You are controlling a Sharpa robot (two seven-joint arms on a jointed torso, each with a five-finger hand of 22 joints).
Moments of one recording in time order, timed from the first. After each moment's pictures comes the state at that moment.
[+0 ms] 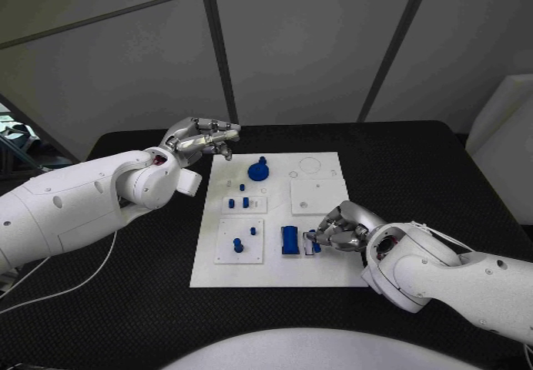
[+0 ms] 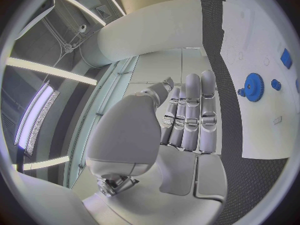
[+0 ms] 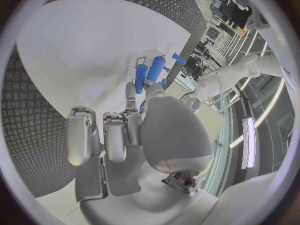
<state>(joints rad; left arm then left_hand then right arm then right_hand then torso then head) 1.14 -0.83 0.04 1.34 -0.11 -0.10 0.32 1.40 -0.14 0.44 0.01 0.05 1.03 0.17 0.12 0.07 0.97 0.10 0.54 0.14 1.16 0.02 0.87 0.41 0.19 1.16 0.11 0.45 1.00 0.93 -0.92 0.01 1.90 -1.29 -0.49 -0.64 1.35 -0.04 0.00 0.29 0.47 1.09 0.05 0.27 0.49 1.47 -0.02 1.39 1.31 1.46 -0.08 1.57 1.31 0.04 1.47 0.04 1.47 1.31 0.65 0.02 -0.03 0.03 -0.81</state>
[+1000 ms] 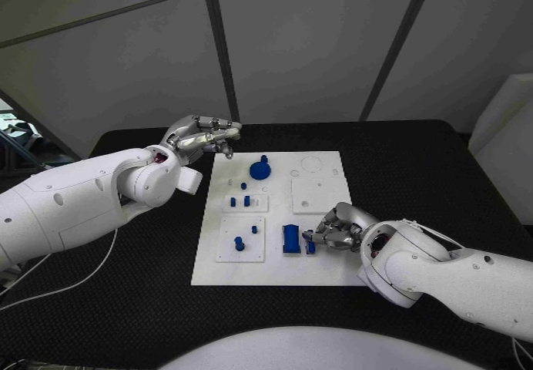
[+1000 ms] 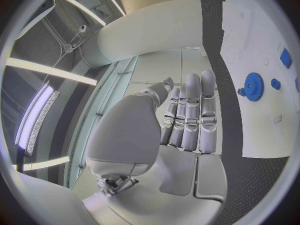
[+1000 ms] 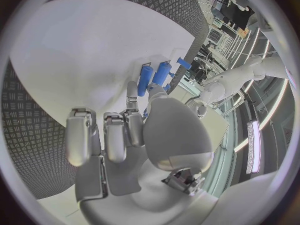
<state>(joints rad) 1.14 -0.83 0.04 1.35 -0.11 -0.10 0.32 1.40 -0.14 0.44 0.01 0.05 1.03 0.17 0.12 0.07 0.97 0.10 0.54 0.14 1.16 0.02 0.87 0.41 0.19 1.16 0.11 0.45 1.00 0.93 -0.88 0.01 1.86 -1.29 -0.45 -0.68 1.26 -0.05 -0.06 0.29 0.44 1.11 0.04 0.29 0.52 1.46 -0.03 1.39 1.31 1.46 -0.08 1.57 1.31 0.04 1.47 0.03 1.47 1.31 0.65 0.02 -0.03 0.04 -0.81</state>
